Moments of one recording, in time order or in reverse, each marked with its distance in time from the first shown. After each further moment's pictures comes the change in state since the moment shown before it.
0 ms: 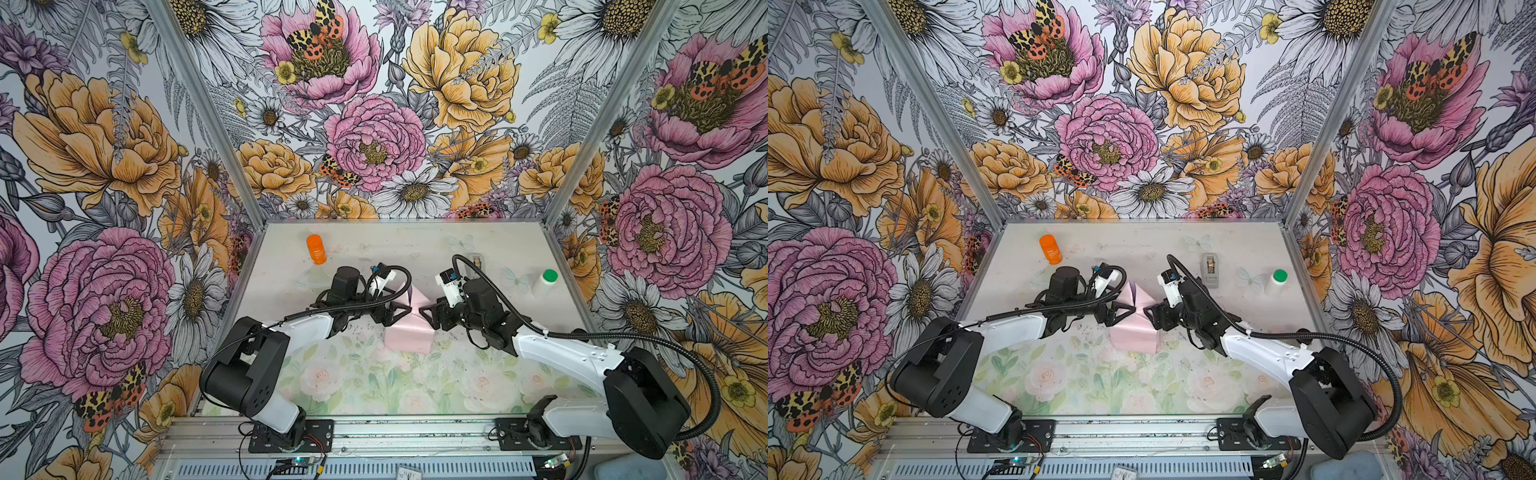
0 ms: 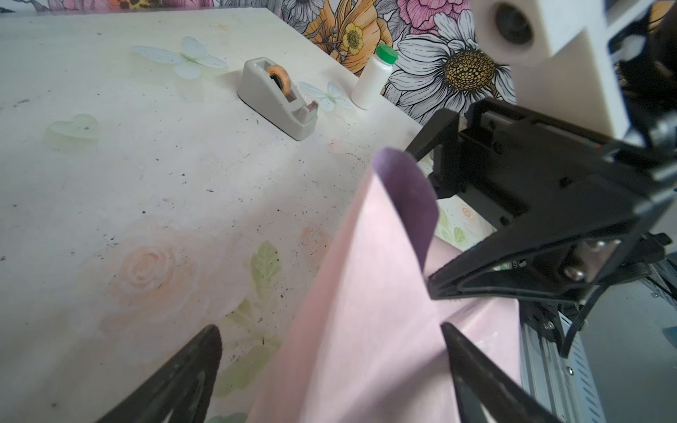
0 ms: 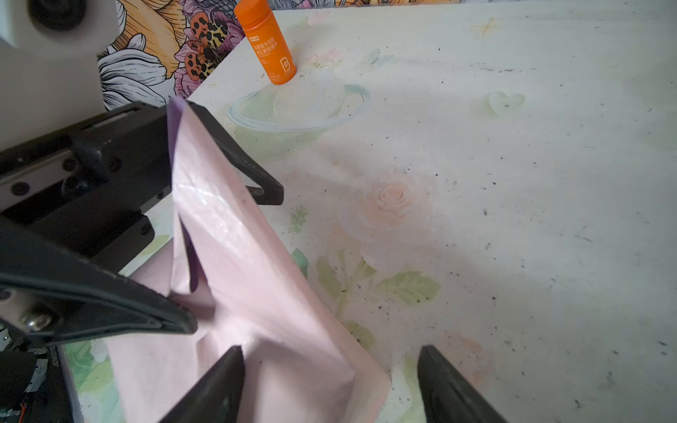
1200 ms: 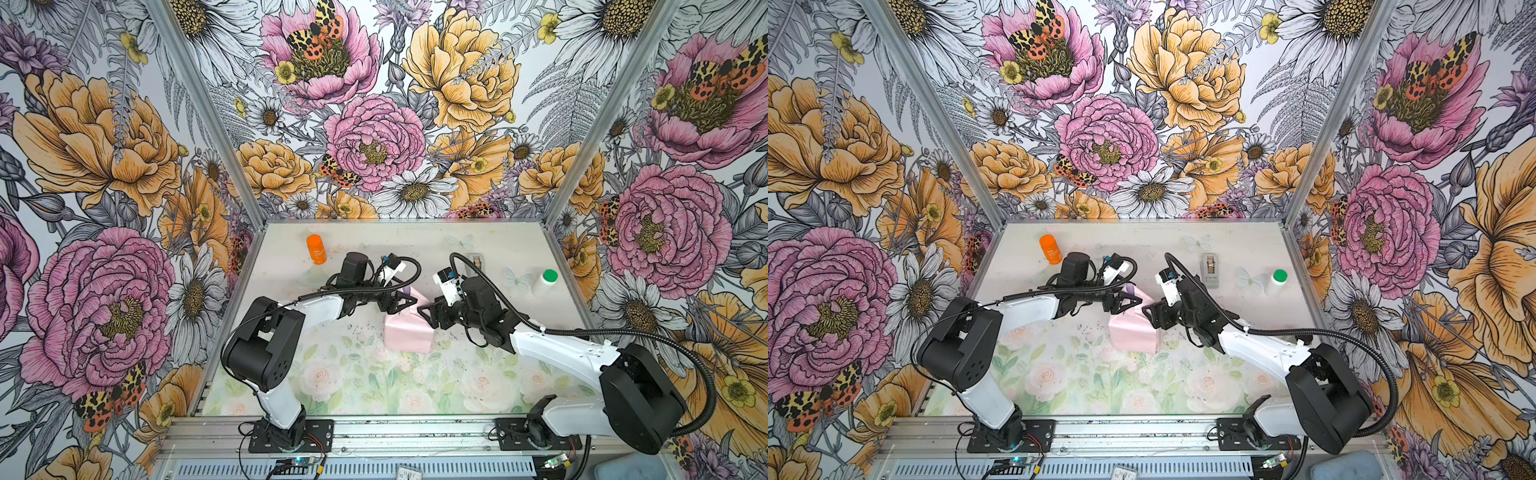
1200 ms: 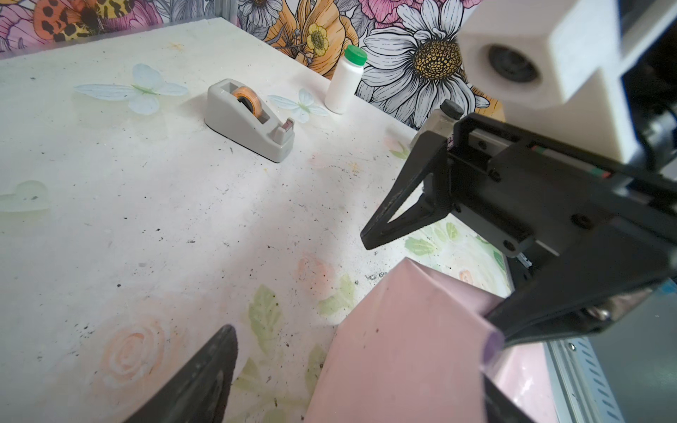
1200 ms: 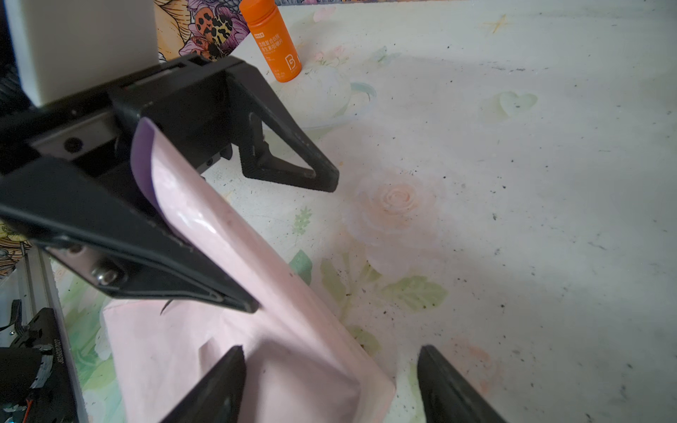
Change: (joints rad) left arm 0.012 0.159 0.192 -0.101 0.113 0.147; right arm 0.000 0.015 0.021 -0.011 -0.021 -0.008
